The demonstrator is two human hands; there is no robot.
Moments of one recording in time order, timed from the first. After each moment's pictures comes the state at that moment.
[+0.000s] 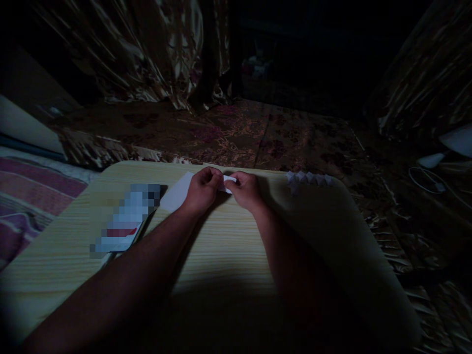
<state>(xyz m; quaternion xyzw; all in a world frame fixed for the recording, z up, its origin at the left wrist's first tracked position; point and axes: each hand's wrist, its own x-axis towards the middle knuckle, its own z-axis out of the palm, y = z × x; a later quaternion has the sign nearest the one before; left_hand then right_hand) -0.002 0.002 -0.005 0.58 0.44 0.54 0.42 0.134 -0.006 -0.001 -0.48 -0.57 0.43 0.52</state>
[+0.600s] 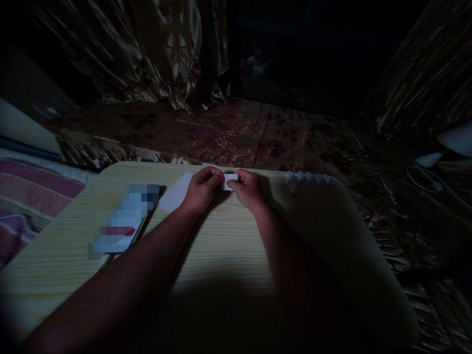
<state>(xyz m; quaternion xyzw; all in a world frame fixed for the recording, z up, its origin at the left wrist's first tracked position) -0.001 -0.002 0.004 0.54 0.43 0.53 0.50 0.137 -0.005 0.002 -0.48 -0.52 0.46 0.54</state>
